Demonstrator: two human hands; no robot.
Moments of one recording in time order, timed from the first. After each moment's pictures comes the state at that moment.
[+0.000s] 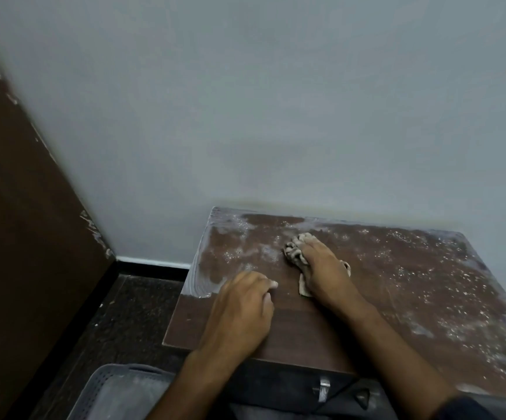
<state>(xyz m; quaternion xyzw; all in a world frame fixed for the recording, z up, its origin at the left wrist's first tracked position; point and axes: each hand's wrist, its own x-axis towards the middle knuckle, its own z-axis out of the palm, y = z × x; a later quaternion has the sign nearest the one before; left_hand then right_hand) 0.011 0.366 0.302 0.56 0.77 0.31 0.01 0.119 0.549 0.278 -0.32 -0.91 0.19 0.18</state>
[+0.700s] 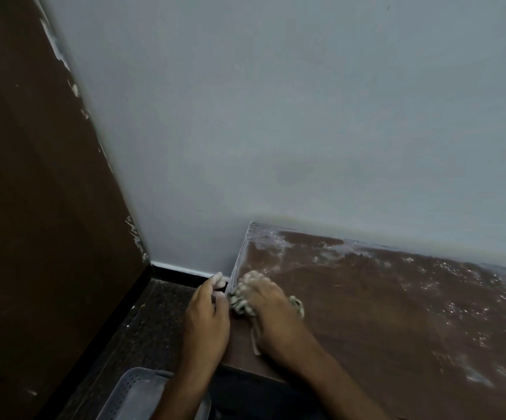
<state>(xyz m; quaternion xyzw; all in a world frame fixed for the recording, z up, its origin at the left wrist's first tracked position) -0.056 0.314 0.291 0.24 0.83 0.49 0.07 0.038 0.428 0.275 -0.15 -0.94 0.25 0.16</state>
